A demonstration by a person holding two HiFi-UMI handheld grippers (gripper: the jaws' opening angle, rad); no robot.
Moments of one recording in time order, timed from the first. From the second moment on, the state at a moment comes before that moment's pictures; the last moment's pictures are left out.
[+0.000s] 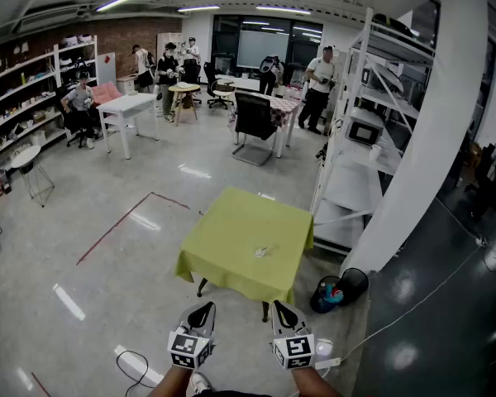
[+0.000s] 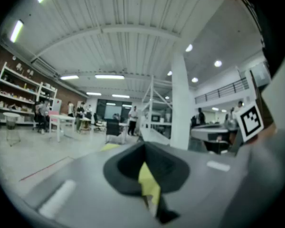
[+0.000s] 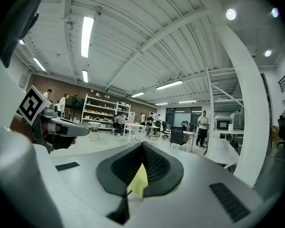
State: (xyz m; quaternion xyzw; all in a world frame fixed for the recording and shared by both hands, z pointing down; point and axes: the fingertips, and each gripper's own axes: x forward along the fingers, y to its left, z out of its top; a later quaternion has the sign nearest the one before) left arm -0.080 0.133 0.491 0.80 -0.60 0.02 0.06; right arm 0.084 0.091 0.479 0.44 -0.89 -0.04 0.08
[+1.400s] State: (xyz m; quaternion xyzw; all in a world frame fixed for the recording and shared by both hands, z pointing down) left arm -0.169 0.083 0.488 0.82 -0.57 0.00 0.05; right arm -0.039 0.048 0.479 0.44 -0.89 -0.10 0.10
